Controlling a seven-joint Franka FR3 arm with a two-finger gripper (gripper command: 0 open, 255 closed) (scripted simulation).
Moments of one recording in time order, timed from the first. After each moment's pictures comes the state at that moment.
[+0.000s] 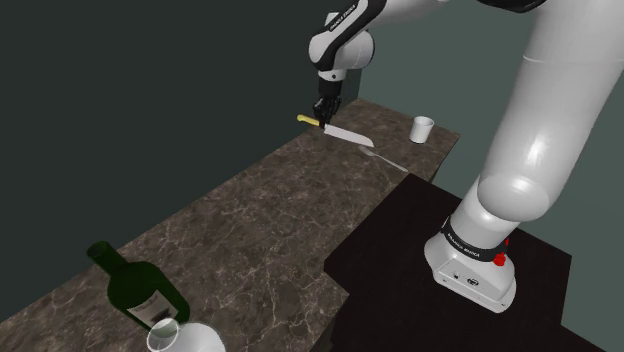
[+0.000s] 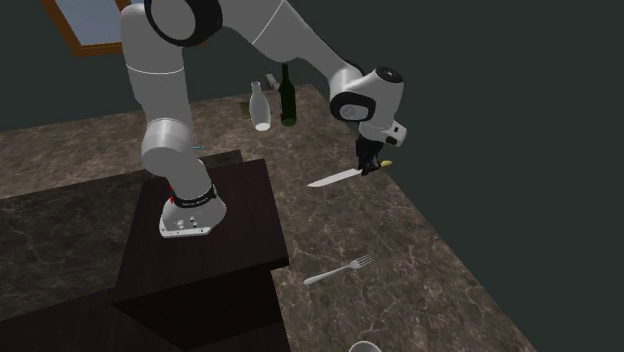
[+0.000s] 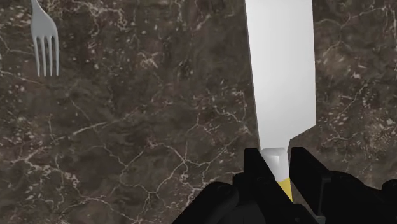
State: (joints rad) arm 0.00 0.21 -0.20 -2.13 0.21 2.31 -0.35
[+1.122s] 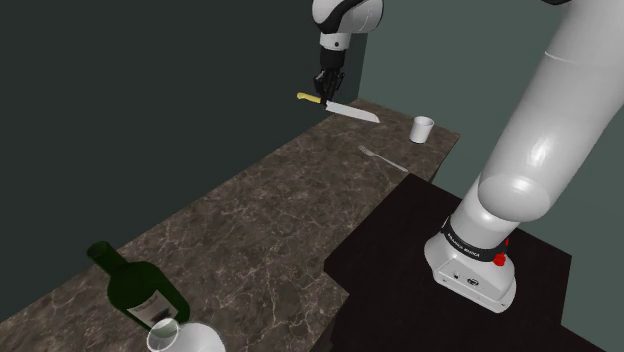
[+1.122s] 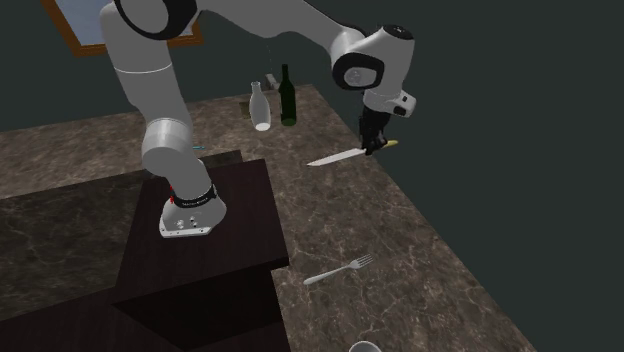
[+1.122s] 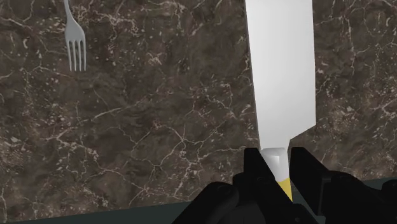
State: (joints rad) arm 0.00 0.09 -0.21 -2.04 0.15 2.11 -0.30
